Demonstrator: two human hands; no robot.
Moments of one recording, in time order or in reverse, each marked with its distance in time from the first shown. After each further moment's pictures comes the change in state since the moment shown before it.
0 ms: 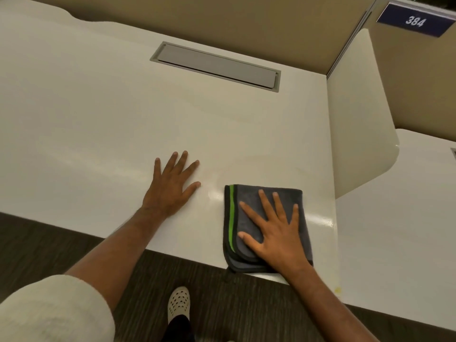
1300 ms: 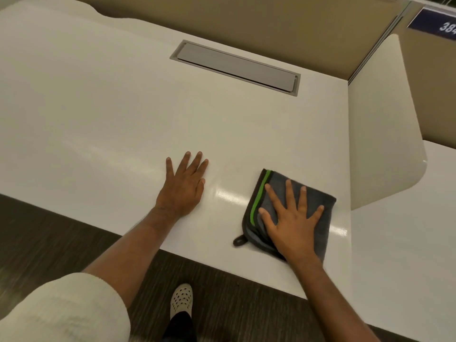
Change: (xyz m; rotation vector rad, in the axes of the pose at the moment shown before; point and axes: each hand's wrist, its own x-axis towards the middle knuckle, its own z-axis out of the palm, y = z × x) left_hand 0.001 0.003 0.001 0.071 -0.002 -0.041; right_hand 0.040 0.002 -0.010 0.042 0.017 0.239
